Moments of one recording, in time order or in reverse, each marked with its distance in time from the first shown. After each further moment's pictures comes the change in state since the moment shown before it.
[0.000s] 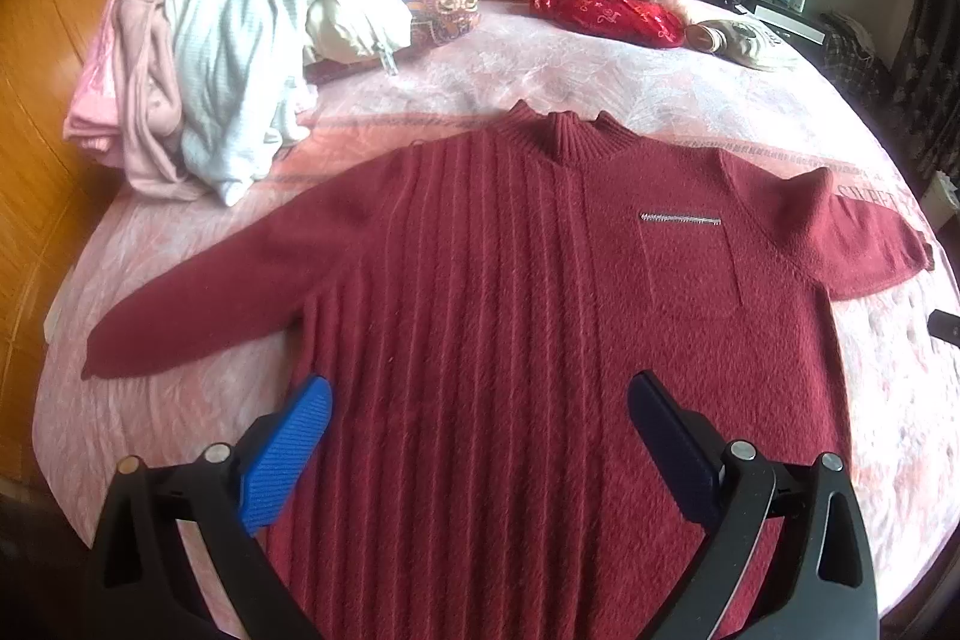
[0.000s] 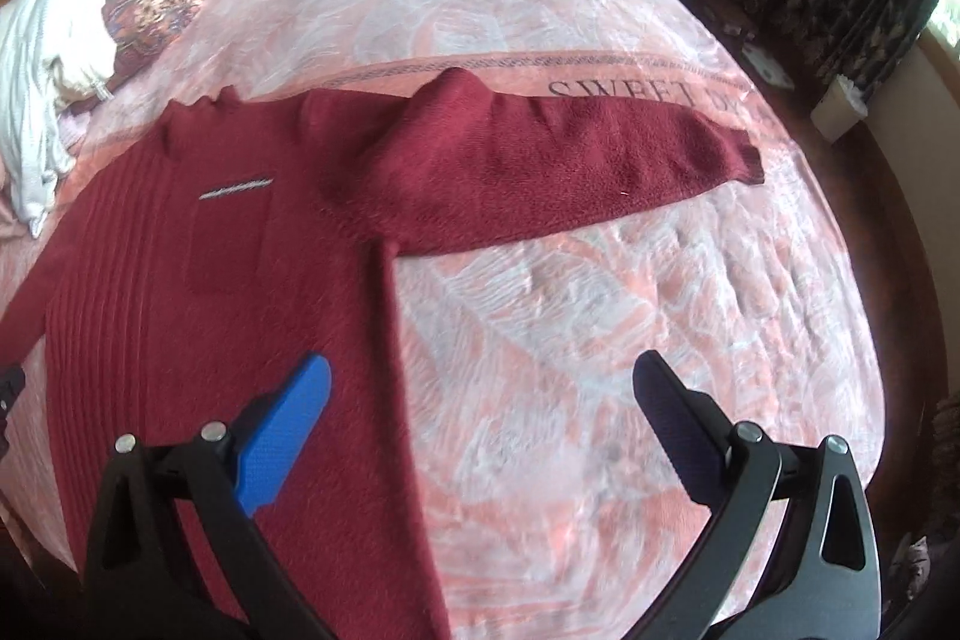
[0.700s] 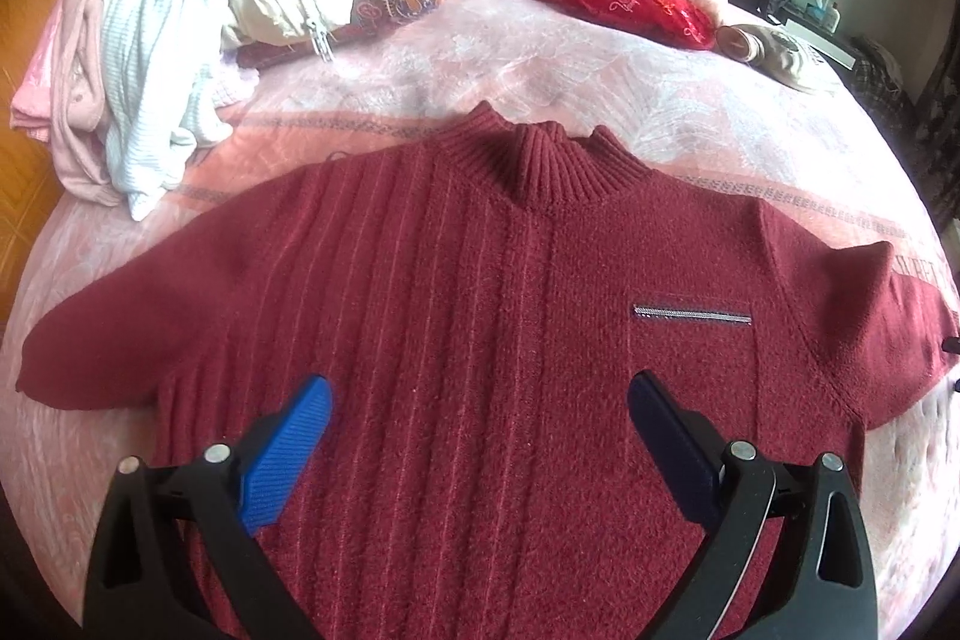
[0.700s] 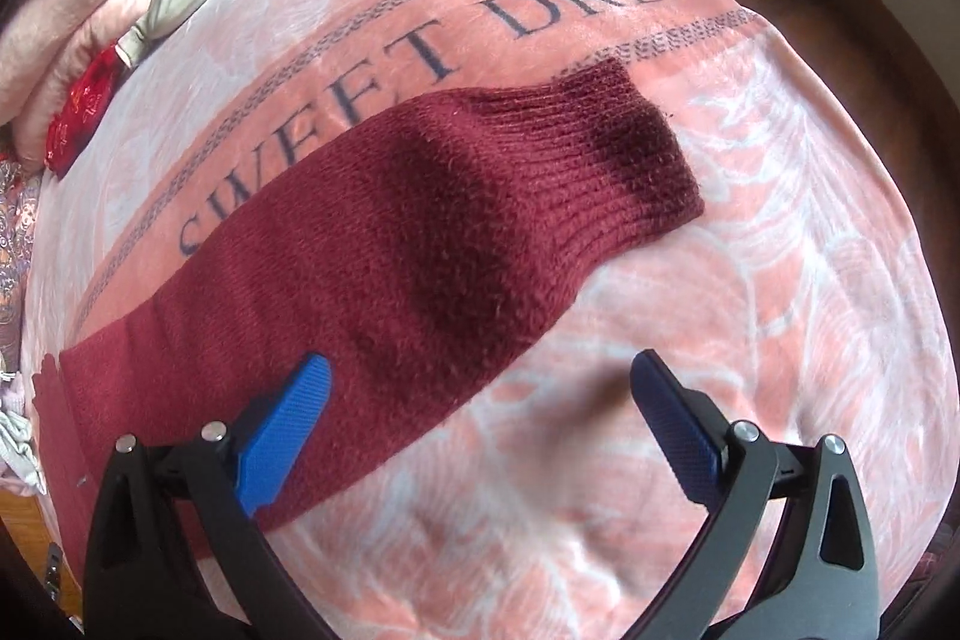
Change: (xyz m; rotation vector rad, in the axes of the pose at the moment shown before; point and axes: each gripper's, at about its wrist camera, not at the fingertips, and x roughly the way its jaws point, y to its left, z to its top) left arm 0.109 -0.043 0.064 -0.082 0.030 -0.005; right arm 0.166 -0.213 0.114 0.369 0.097 0.058
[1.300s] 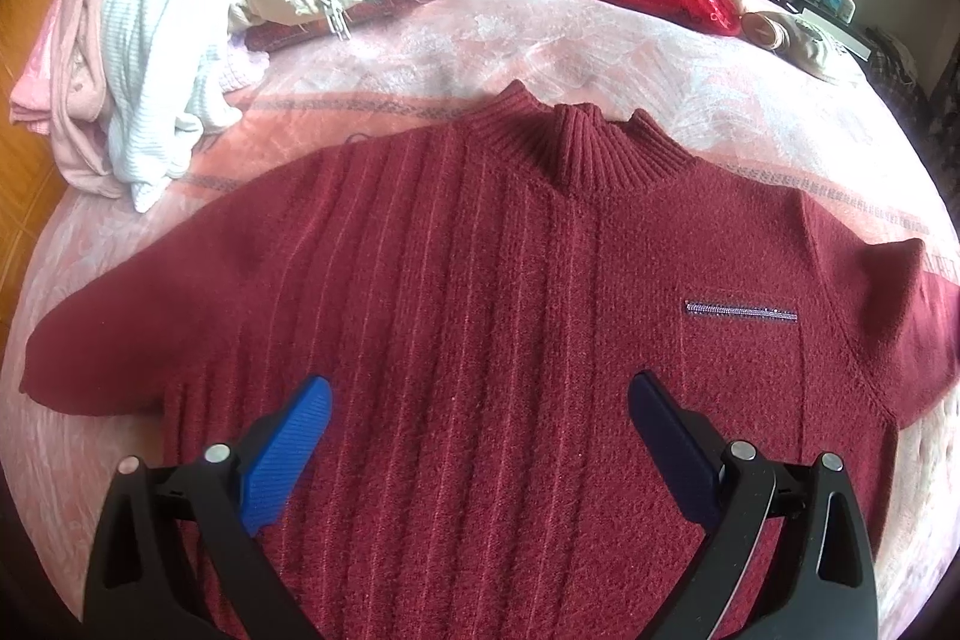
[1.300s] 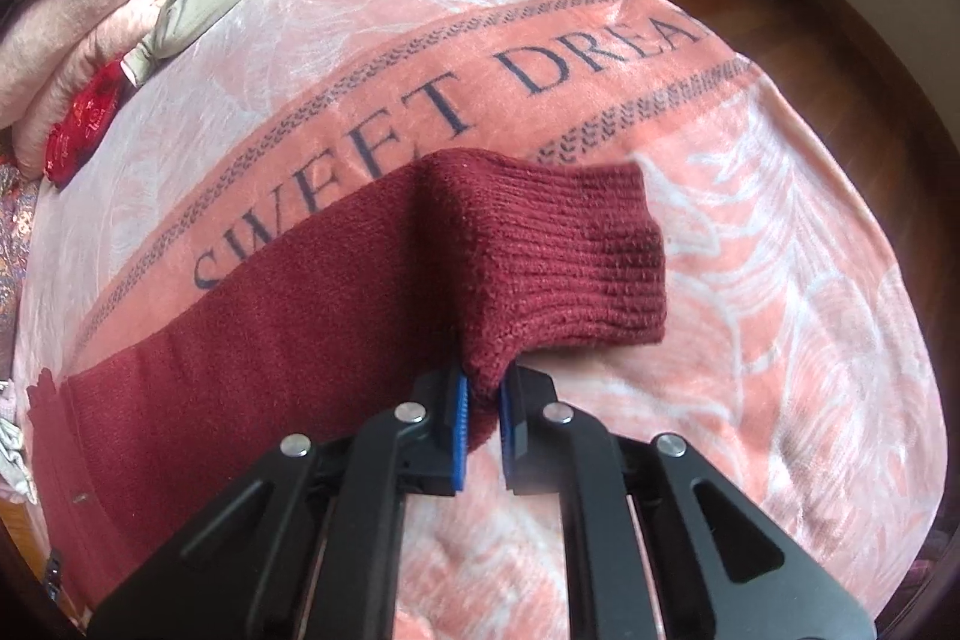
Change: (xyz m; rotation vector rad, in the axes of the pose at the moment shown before) left arm 0.018 0.019 0.002 -0.001 0.044 0.015; right arm -0.031 0.035 0.002 -0.081 -0.111 -0.074
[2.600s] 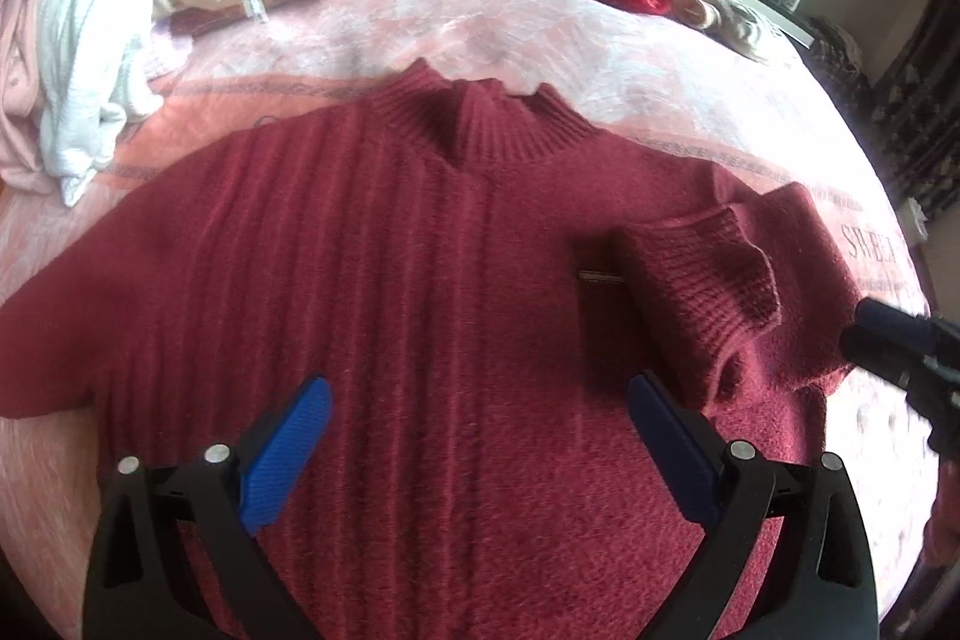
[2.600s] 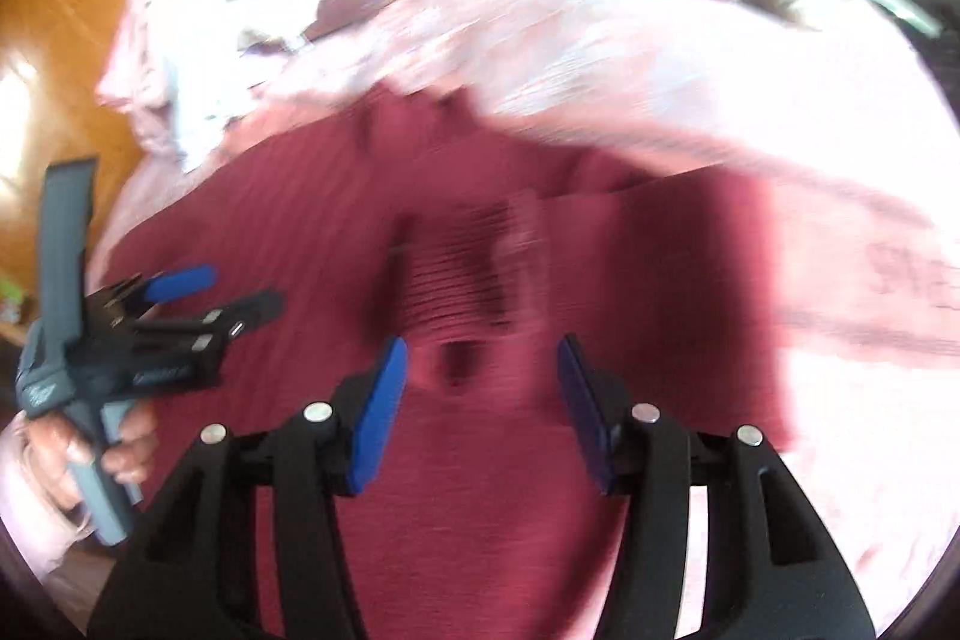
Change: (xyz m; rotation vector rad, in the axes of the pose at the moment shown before) left arm -0.008 -0.037 -0.004 0.068 0.038 -0.167; right arm -0.101 0.258 -0.145 -0.645 -0.026 0.452
